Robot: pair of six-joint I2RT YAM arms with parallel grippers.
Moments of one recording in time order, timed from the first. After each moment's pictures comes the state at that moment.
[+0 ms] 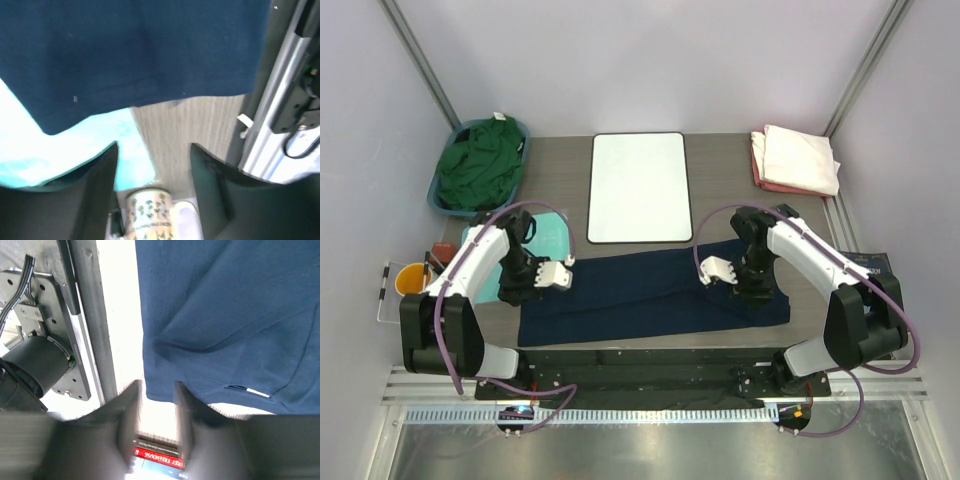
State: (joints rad) left arm -0.08 1.40 1.01 -1.29 0.11 1.55; right arm 0.34 1.45 1.04 -1.33 -0.24 -1.29
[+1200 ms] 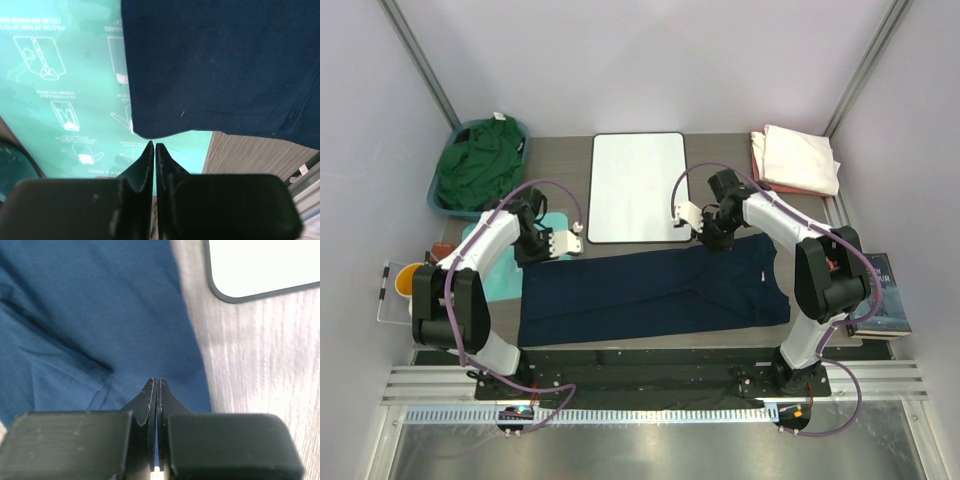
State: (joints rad) left arm -0.12 1.54 1.11 -1.00 0.08 1.31; right arm 0.35 1.75 1.28 -0.82 -0.32 -0.98
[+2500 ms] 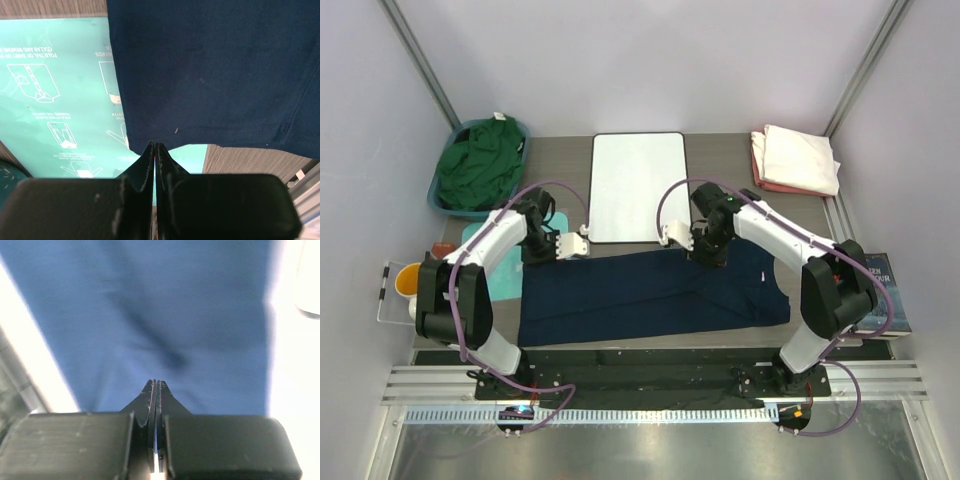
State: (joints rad) left arm -0.17 1.58 1.11 -1.00 0.10 1.29; right arm 0.50 1.66 1.25 -1.03 -0.30 -0.95
